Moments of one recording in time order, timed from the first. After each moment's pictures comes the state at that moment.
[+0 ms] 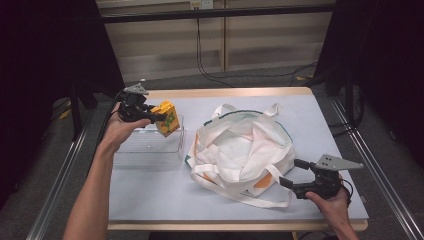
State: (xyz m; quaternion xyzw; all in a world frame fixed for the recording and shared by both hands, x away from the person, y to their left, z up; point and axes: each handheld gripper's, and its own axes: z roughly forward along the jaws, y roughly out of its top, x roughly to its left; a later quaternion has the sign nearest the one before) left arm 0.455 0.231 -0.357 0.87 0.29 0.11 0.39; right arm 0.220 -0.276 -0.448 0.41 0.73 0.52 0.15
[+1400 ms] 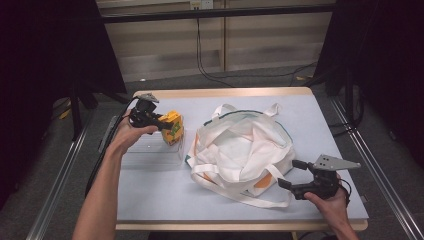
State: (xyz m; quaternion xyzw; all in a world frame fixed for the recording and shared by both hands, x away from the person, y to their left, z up) left arm 0.466 0.218 -0.392 0.89 0.30 0.07 0.35; right arm 0.221 -0.272 -0.448 0.40 0.74 0.52 0.15
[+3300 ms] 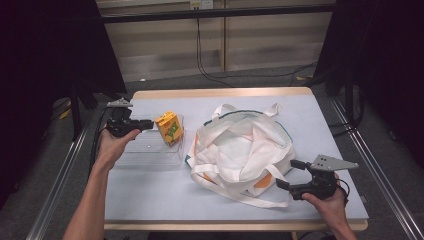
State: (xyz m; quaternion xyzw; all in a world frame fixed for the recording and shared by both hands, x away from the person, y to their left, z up) left arm 0.424 0.268 -0.383 0.82 0.39 0.11 0.40; right arm 0.220 -0.266 -0.446 0.39 0.75 0.52 0.15
